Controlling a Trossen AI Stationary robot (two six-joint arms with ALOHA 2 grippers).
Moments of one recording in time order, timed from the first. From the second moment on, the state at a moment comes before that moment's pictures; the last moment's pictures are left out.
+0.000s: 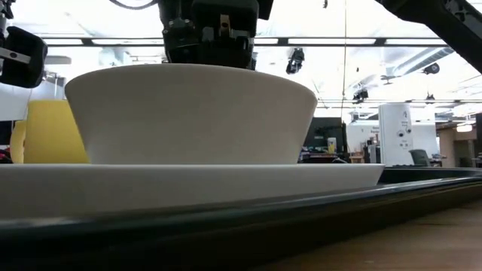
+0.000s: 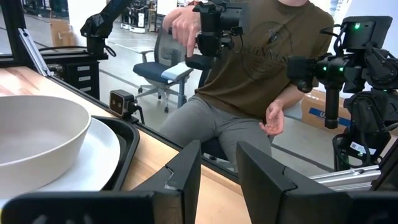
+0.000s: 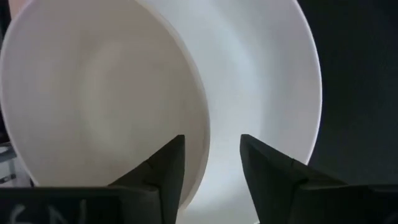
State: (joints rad) left arm -0.48 0.24 0.01 0.10 0.55 -0.13; right arm 0.08 2.38 2.20 -1.20 -0.35 0.11
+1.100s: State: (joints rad) left arm -0.48 0.24 0.01 0.10 0.56 -0.13; right arm 0.06 2.30 2.20 -1.27 0.38 -0.09
